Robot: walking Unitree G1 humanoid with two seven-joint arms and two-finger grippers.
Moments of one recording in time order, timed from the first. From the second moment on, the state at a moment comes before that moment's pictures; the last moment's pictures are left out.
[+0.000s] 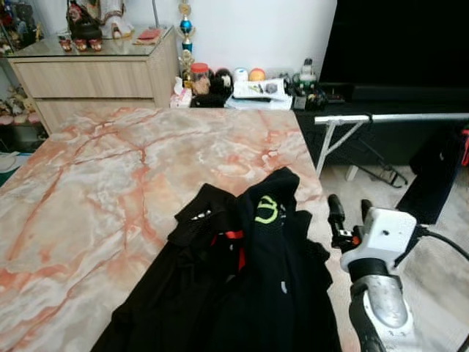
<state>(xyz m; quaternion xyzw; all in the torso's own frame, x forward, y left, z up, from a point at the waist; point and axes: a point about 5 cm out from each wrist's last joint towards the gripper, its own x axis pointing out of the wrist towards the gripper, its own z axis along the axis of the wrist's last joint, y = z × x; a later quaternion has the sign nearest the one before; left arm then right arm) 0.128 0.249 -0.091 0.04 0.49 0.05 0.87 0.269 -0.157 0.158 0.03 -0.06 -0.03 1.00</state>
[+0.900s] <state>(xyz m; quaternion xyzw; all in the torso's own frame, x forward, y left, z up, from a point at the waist) 0.122 0.247 -0.093 0.04 0.50 0.04 0.87 0.266 -0.148 0.151 0.01 -0.05 0.02 1.00</state>
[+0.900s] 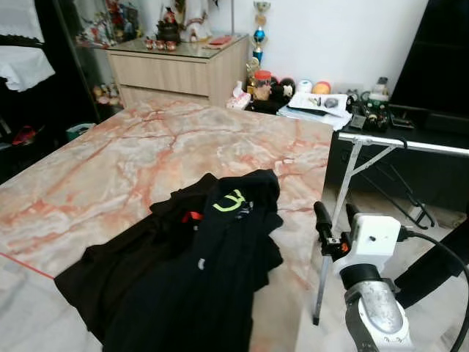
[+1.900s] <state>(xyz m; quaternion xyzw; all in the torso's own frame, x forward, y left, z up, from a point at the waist) 0.117 0.251 -0.094 0.05 0.50 0.04 0.86 0.266 -0.146 0.141 0.03 -0.02 0.02 1.00</state>
